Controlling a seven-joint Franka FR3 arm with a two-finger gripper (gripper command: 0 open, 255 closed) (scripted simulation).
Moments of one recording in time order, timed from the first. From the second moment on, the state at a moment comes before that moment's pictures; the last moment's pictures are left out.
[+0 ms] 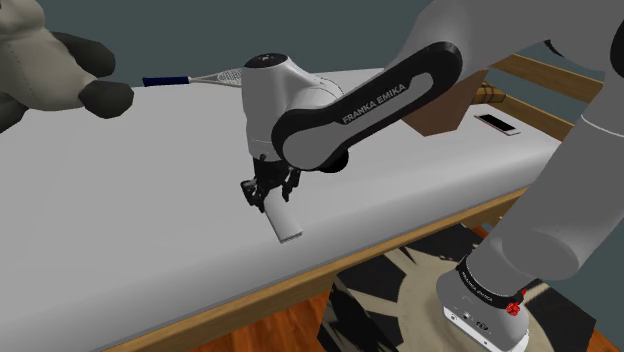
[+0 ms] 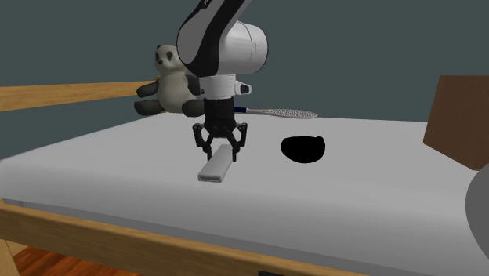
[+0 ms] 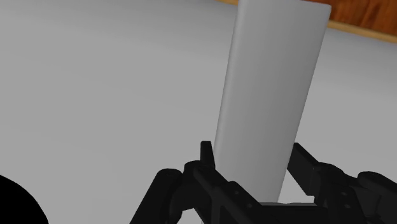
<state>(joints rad) 0.10 0.10 0.59 -2.17 -0.10 2.24 0.80</state>
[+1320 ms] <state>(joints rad) 0.09 -0.03 0.59 -2.02 0.00 1.99 0.72</state>
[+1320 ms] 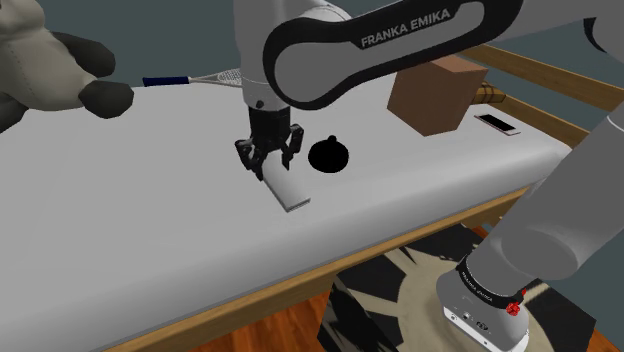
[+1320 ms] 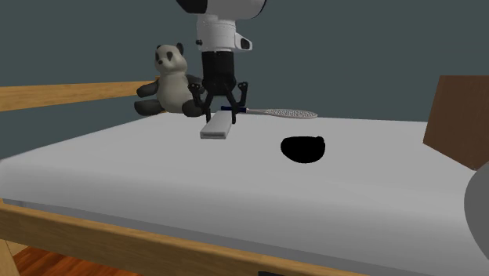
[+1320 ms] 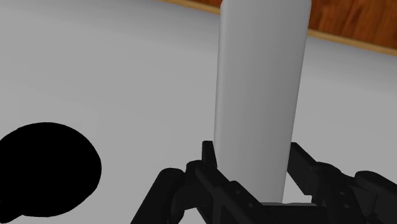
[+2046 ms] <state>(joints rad) 0.01 -0.12 0.49 -2.06 0.04 1.95 0.53</state>
